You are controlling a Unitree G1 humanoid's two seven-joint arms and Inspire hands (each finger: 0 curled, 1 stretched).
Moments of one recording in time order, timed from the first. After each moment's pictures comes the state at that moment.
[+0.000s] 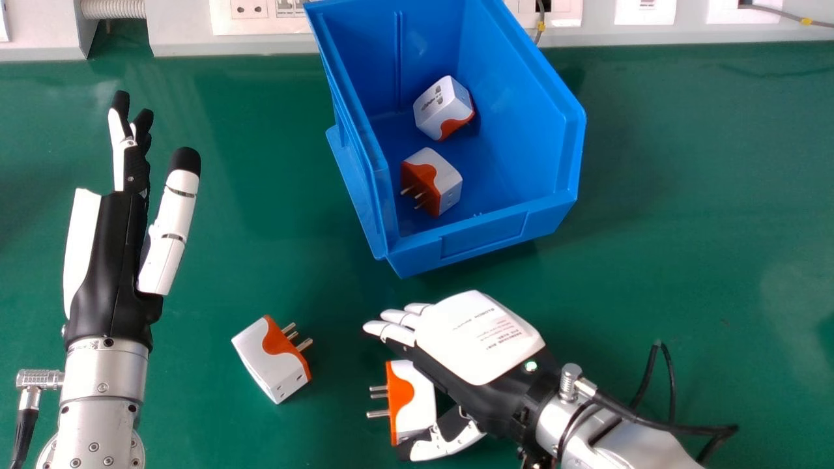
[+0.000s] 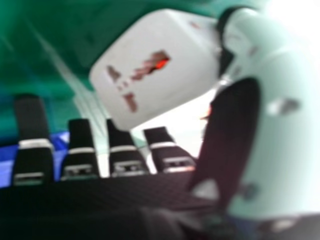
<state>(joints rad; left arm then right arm) 0.08 0.27 0.20 0.06 0.12 -0.32 0.03 -0.11 -0.37 0.63 0.07 -0.99 -0.13 0.11</state>
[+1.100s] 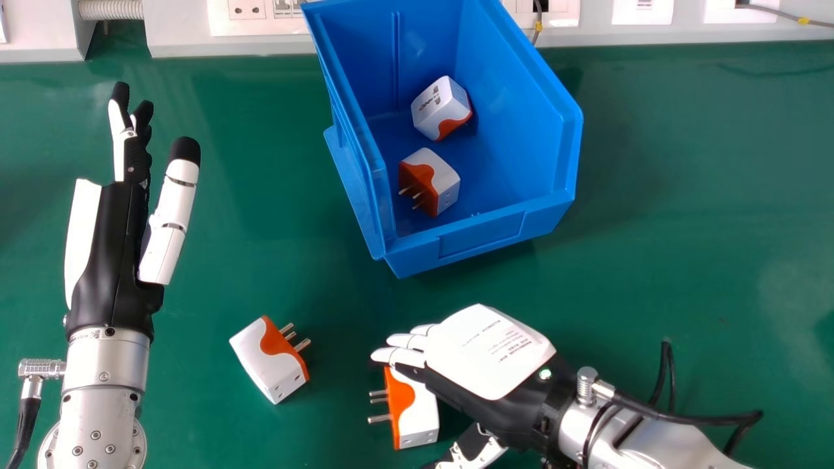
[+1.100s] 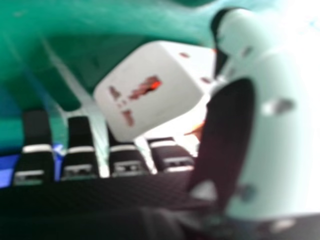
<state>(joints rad) 0.05 0.26 0.20 0.06 0.12 -0.29 0.03 -0.11 -0.46 0.62 0.03 -0.94 -0.22 0.17</state>
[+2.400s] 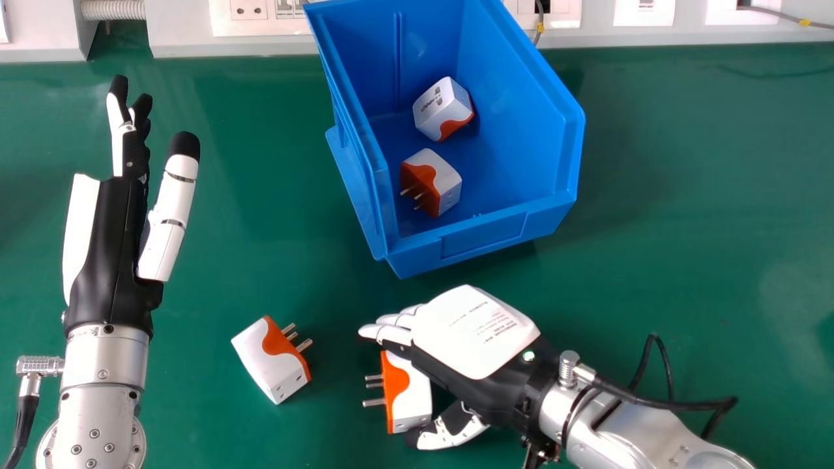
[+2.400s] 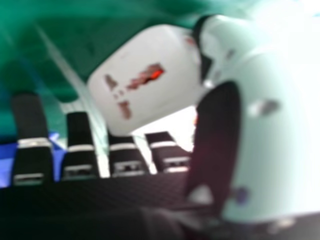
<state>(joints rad) 0.06 0.26 0.20 0.04 0.12 -0.29 0.03 -0.19 -0.40 0.66 0.16 -0.97 -0.20 0.08</state>
